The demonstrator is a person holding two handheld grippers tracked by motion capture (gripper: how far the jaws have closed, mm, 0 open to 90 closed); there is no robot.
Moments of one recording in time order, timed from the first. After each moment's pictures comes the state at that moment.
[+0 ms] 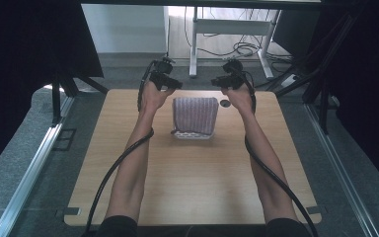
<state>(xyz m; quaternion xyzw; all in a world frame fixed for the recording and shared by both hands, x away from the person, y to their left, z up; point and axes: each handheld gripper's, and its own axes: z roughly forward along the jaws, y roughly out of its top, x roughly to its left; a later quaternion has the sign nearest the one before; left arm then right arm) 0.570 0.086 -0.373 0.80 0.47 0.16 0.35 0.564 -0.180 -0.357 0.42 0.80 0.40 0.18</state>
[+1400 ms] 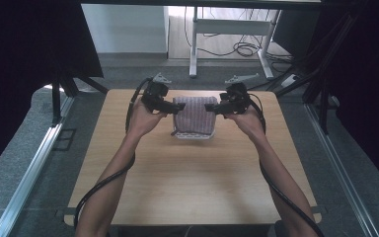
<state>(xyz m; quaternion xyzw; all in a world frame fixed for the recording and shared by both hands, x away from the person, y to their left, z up) 0.457 0.098 -0.366 0.83 0.35 0.16 0.41 0.471 -0.185 -0.366 0.34 0.81 0.45 0.13</state>
